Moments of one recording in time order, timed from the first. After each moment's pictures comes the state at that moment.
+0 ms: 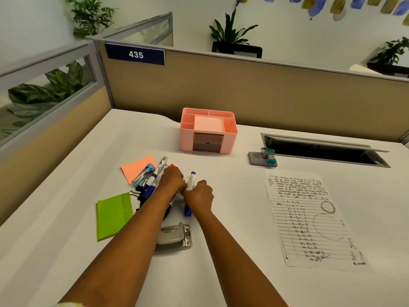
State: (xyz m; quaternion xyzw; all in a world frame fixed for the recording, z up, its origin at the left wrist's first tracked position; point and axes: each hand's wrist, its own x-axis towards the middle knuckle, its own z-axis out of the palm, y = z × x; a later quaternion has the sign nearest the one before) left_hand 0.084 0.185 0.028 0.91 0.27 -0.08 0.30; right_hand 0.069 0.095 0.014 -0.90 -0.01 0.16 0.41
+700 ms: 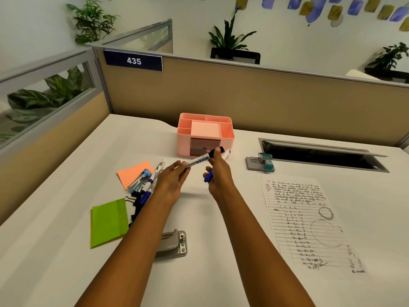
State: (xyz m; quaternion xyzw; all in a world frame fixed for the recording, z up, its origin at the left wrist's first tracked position) left_hand 0.073 0.160 0.059 0.38 0.28 0.15 0.87; right_hand 0.116 0.062 0.089 -0.61 0.11 0.22 0.75
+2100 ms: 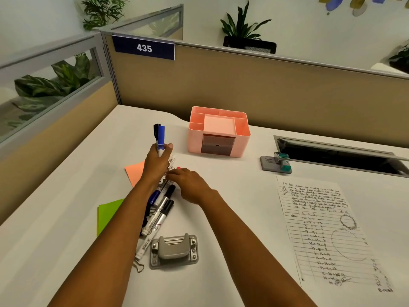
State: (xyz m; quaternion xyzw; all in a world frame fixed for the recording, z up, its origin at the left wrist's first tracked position) left_hand 0.089 0.241 0.035 0.69 0.28 0.22 0.62; right_hand 0.119 0.129 0.020 -0.85 -0.51 0.09 0.10
